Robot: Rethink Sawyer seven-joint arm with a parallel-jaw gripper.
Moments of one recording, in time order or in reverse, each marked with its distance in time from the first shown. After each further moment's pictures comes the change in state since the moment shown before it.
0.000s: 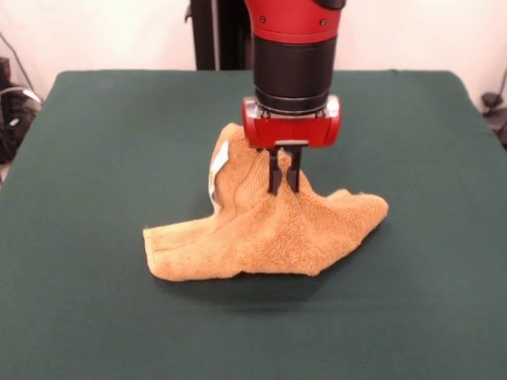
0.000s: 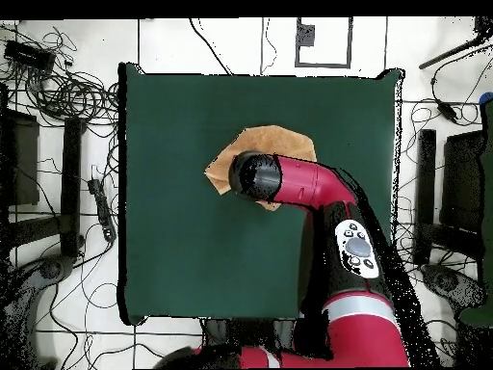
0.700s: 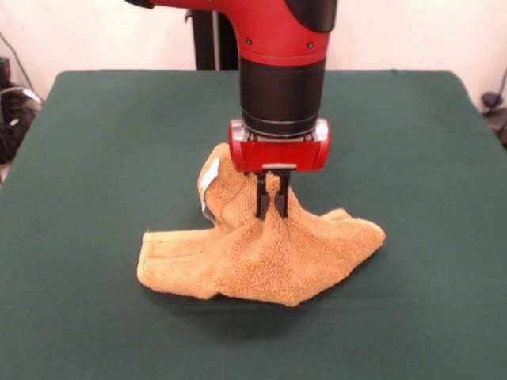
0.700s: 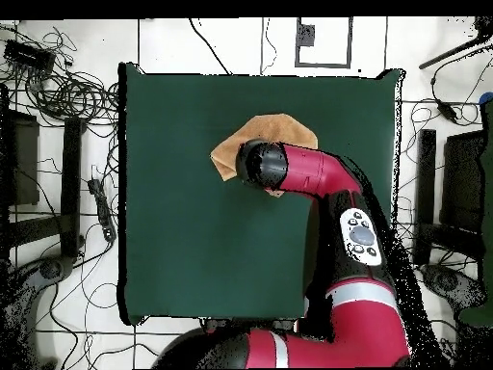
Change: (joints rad) arm -0.011 0.052 0.003 -0.098 -0.013 0.000 0.000
